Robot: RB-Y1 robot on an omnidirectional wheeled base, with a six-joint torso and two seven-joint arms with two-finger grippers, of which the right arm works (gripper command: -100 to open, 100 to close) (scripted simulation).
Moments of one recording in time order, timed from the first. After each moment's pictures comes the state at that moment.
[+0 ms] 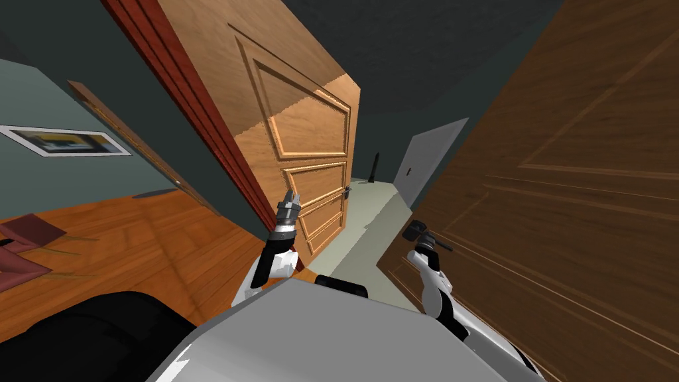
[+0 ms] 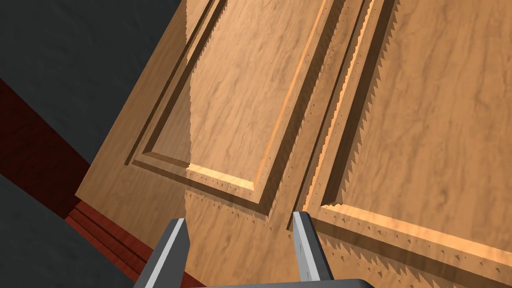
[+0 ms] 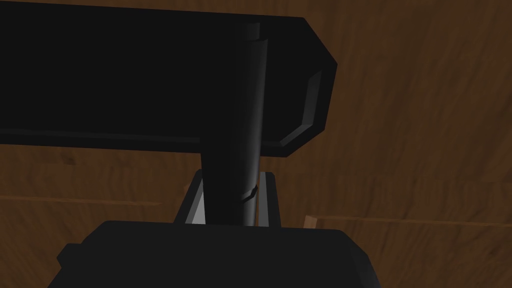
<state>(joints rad) -0.42 -0.28 -0.70 -0.60 -0.15 -0.49 0.16</state>
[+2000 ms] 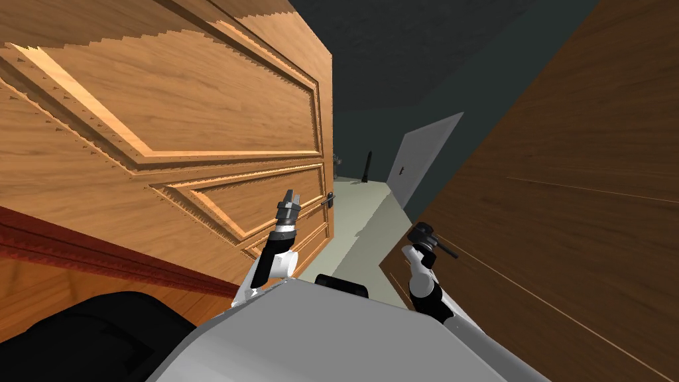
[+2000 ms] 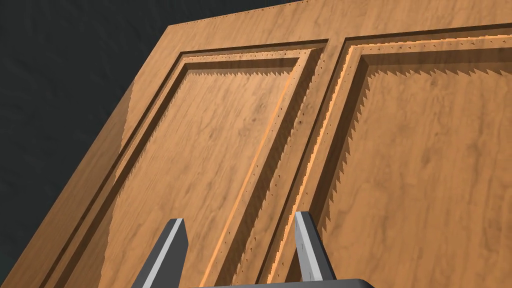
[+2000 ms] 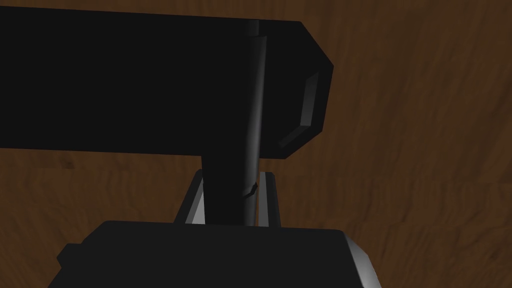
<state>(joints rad) -0.51 -0.16 -0.99 -0.63 -0.19 -0.56 0.43</state>
